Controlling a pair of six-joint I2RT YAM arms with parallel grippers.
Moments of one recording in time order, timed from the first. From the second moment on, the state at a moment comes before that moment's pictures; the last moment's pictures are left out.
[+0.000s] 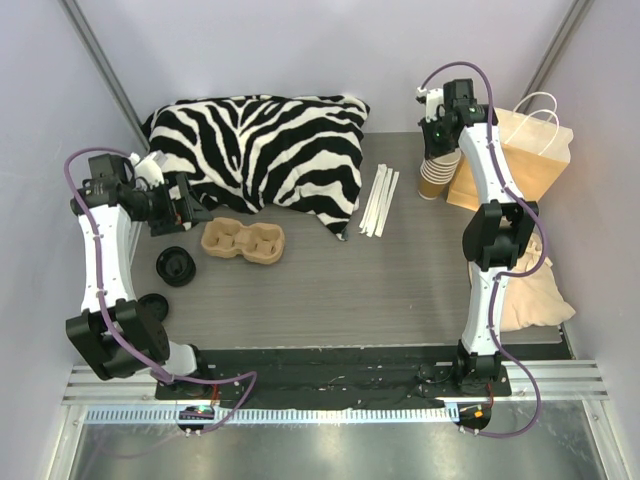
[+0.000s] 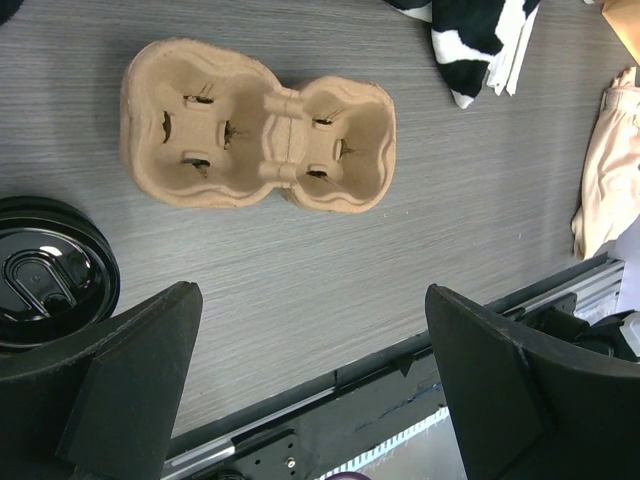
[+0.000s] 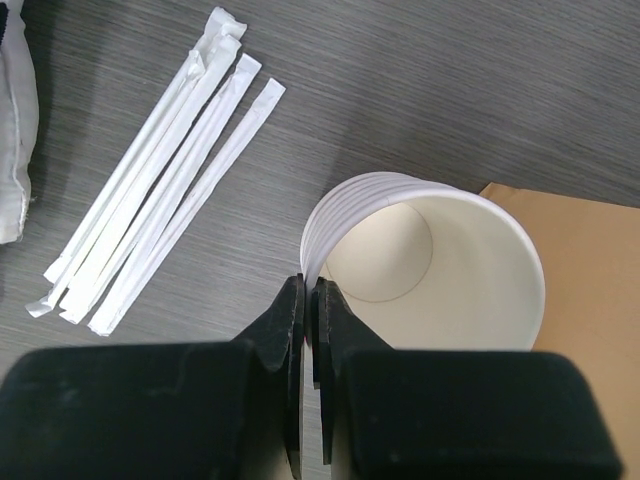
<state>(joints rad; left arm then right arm) 0.32 1.41 1.42 -1.08 0.66 0.02 0.06 2.21 2.30 -0.99 -0.11 -0.28</state>
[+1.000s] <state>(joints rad) 0.32 1.41 1.44 -1.07 0.68 0.02 0.06 2.21 2.33 -1.03 -0.10 -0.29</state>
